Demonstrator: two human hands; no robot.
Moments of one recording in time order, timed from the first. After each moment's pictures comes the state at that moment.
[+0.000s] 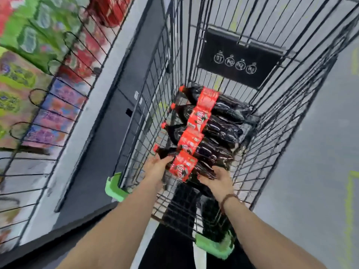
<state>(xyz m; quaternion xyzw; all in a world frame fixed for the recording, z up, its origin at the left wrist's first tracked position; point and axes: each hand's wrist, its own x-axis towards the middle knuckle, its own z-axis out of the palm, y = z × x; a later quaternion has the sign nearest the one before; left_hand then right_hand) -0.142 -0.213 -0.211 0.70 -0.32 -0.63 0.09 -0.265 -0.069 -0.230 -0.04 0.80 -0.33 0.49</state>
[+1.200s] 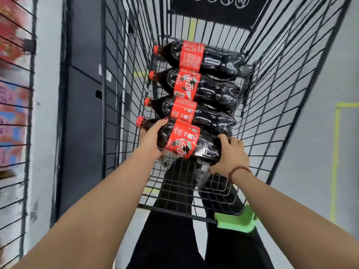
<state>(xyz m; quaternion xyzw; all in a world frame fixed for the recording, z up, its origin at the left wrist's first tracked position) -0.153 -0.272 -0.270 0.64 -0.23 -0.73 0.00 -0.263 -0.069 -0.258 -0.22 0.89 0.04 0.39</state>
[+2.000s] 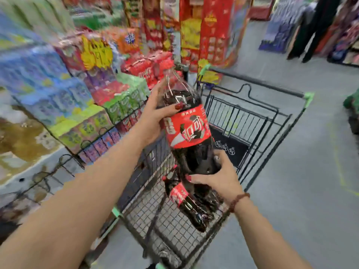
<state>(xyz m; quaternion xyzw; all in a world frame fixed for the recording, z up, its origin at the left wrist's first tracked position) -0.202 -0.220 0.095 0.21 -0.57 -0.67 0.42 -0.344 -0.055 0.006 -0.39 0.69 -0.49 0.36</state>
